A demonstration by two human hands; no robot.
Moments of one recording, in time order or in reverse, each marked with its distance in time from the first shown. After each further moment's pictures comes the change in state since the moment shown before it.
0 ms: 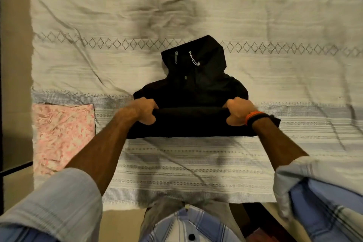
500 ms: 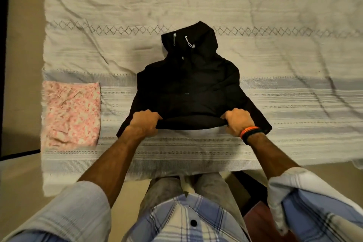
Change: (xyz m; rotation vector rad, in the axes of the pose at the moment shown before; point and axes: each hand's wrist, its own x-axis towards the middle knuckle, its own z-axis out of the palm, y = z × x) left_hand -0.089 0.017 0.155 0.192 0.242 0.055; right_hand -0.111 -0.021 0.146 -0.111 0.214 0.036
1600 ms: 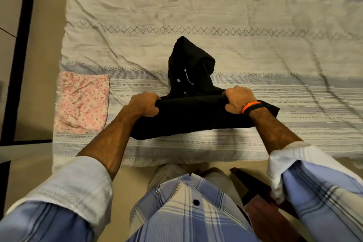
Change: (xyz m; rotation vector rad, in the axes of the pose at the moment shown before) left_hand -0.053 0.009 -0.026 -0.218 0.063 -0.060; right_hand -0.043 0.004 -0.043 0.018 0.100 -0.025
